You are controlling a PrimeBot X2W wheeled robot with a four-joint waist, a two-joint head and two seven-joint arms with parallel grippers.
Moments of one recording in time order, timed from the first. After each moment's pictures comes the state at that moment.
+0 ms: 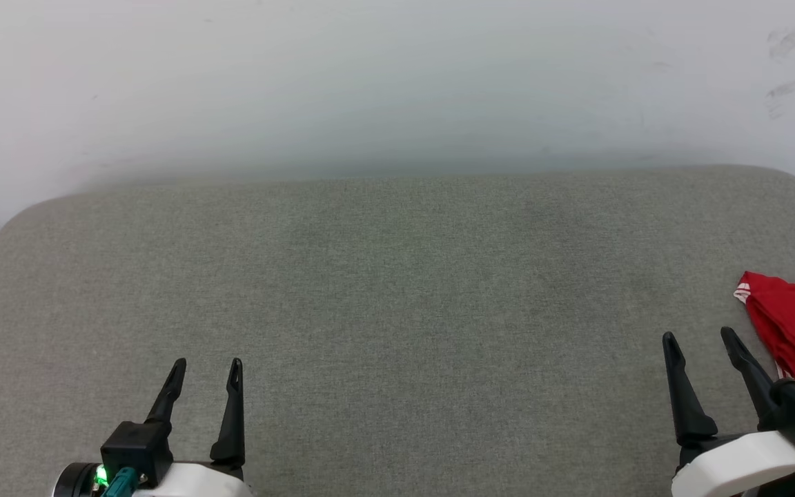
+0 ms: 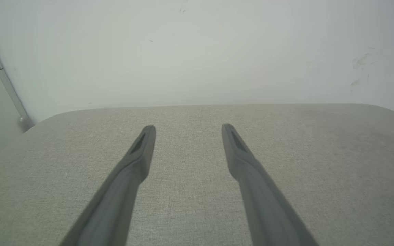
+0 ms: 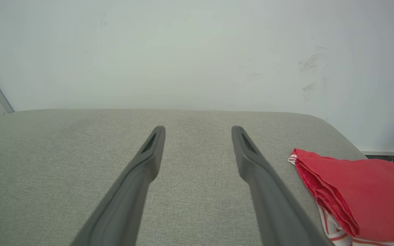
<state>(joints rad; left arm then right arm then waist) 0.06 0.25 -0.19 0.06 -0.32 0.09 -0.26 0.11 -0.05 -0.06 -0.17 0.09 0.13 0.06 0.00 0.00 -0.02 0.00</state>
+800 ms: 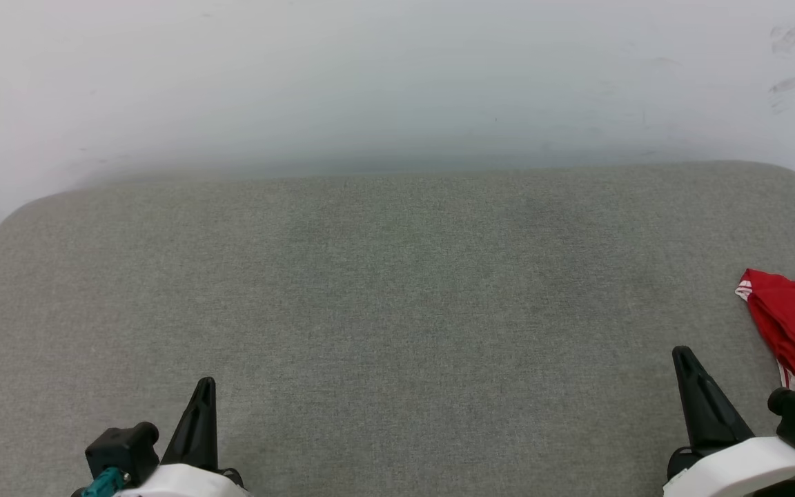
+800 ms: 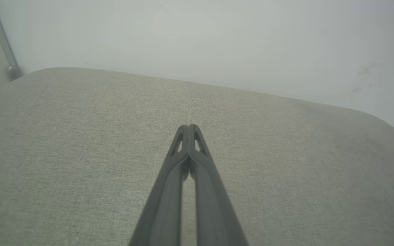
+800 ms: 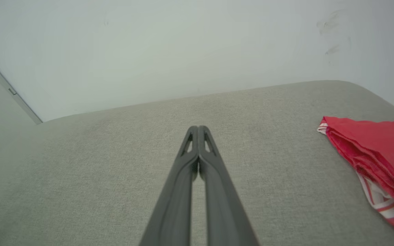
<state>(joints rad) 0.07 0.22 -0.17 0.11 -0.44 0.06 -0.22 0.12 -0.05 -0.04 -0.11 0.25 0.13 0.06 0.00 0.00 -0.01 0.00</state>
